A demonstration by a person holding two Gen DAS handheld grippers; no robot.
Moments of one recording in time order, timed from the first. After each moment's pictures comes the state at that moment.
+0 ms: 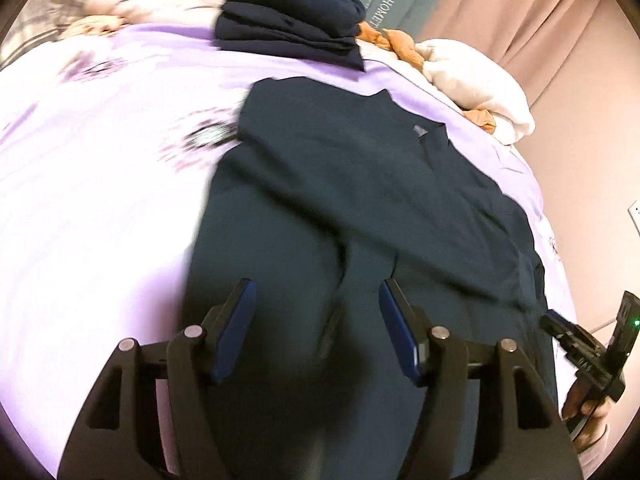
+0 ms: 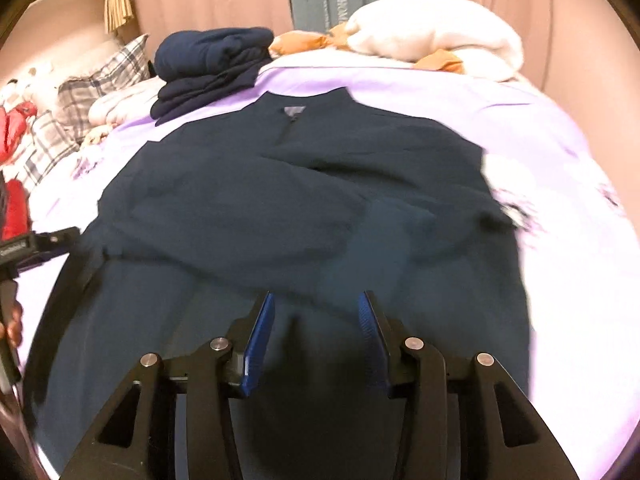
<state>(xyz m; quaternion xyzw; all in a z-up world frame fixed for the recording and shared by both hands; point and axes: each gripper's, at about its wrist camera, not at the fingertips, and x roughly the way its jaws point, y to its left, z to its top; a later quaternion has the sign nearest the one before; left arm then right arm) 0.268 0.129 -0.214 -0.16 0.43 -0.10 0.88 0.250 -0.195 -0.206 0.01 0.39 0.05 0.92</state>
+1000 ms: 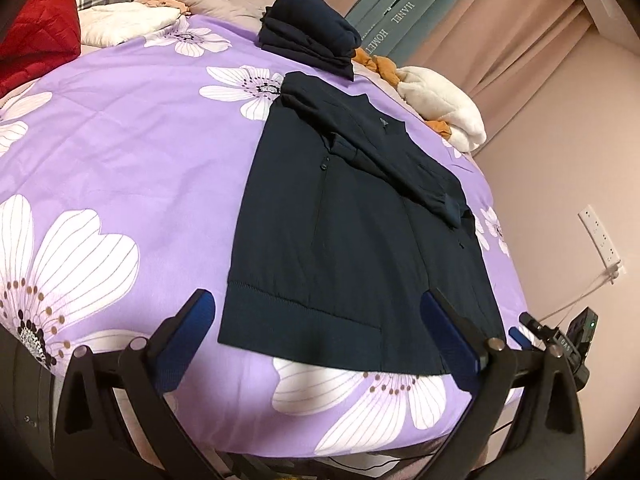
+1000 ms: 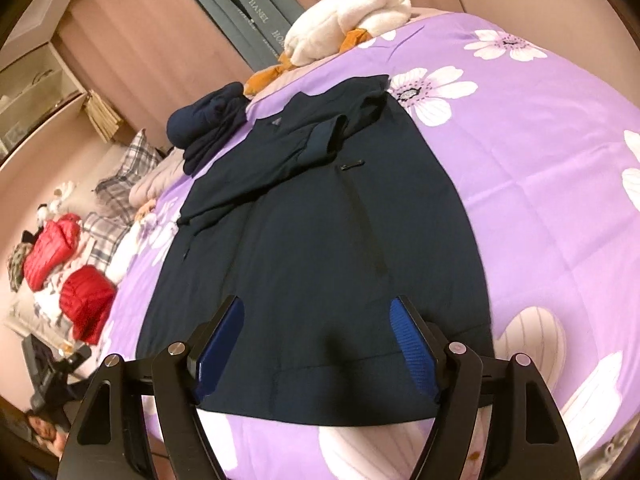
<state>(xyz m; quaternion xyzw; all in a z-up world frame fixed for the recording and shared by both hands) 0.034 0.161 -0.199 -0.24 0.39 -0.12 0.88 0.067 -0.246 -0.223 0.25 0.35 0.07 0.90</state>
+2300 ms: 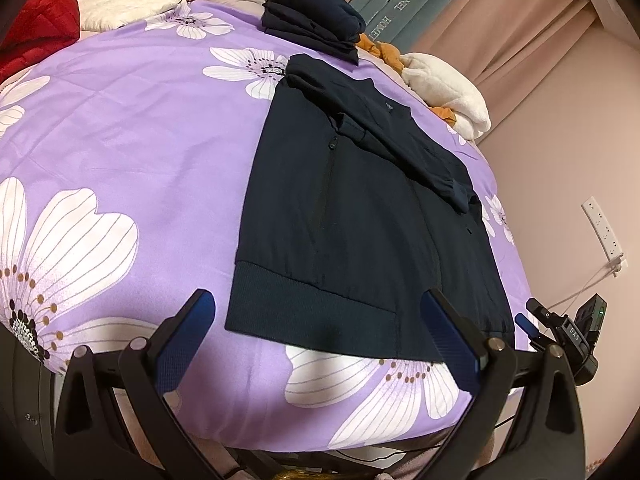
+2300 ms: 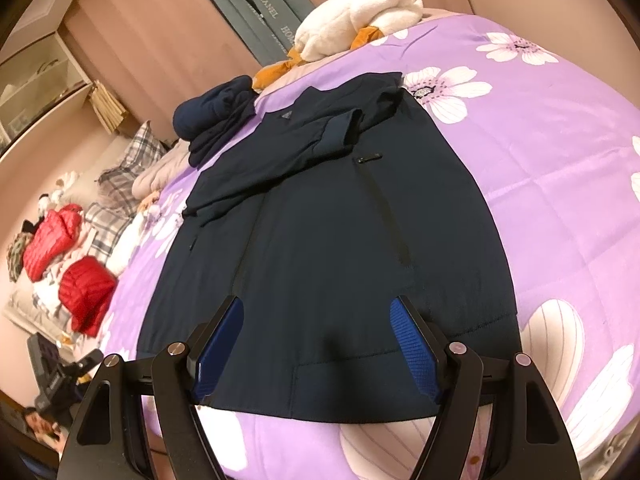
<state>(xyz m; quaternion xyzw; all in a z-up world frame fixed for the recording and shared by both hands) 0.034 0.161 -0.217 -0.24 0.41 -0.12 0.87 0.061 -0.223 -0.223 0.24 0.35 0.07 0.90</state>
